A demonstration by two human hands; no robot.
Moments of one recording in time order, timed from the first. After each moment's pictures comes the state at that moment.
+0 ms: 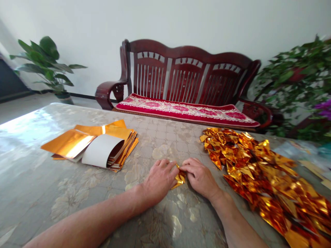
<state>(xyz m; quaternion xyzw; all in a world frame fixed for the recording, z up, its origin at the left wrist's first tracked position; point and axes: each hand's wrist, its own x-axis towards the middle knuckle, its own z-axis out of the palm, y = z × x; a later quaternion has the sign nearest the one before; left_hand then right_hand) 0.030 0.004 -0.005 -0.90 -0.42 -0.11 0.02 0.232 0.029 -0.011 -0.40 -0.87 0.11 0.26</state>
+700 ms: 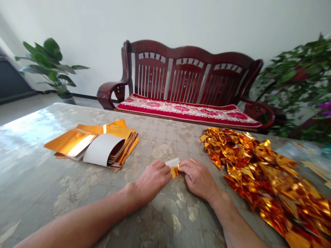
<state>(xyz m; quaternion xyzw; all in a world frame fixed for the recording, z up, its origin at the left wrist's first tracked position) 0.005 0.000 0.005 -0.93 -0.35 -0.08 0.01 0.226 0.026 -0.004 -0.37 -0.91 0.03 0.21</state>
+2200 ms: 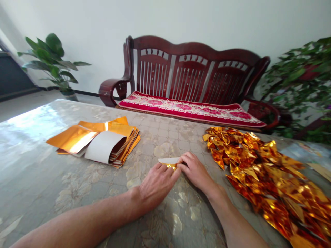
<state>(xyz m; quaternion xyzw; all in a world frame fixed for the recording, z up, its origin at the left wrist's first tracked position) 0.020 -0.014 0.003 -0.91 -0.41 -0.07 0.05 0.210 0.049 -0.014 -0.48 -0.83 0.18 0.21</state>
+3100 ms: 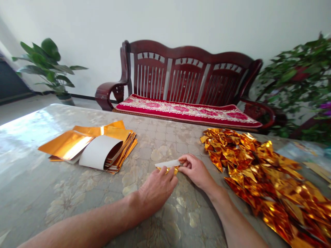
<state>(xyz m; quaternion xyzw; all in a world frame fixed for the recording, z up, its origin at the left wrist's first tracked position) 0.027 -0.009 -0.003 -0.92 -0.39 -0.02 0.09 0.222 0.058 -0.021 -0.51 -0.75 0.30 0.30</state>
